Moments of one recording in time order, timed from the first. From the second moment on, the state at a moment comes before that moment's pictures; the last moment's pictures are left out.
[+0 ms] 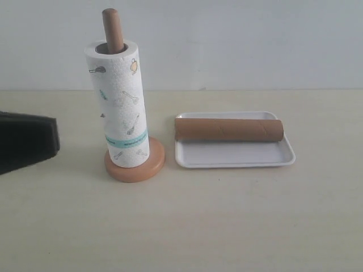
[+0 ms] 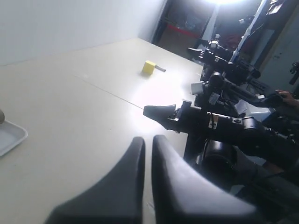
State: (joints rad) left arm -0.10 0.78 -0.52 -1.57 1.21 1.38; right arm -0.01 0.00 0.00 -0.05 0.33 0.27
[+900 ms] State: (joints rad) left arm -0.10 0.28 -0.45 -1.59 1.11 1.47; right arm -0.01 0.00 0.00 -0.05 0.33 0.27
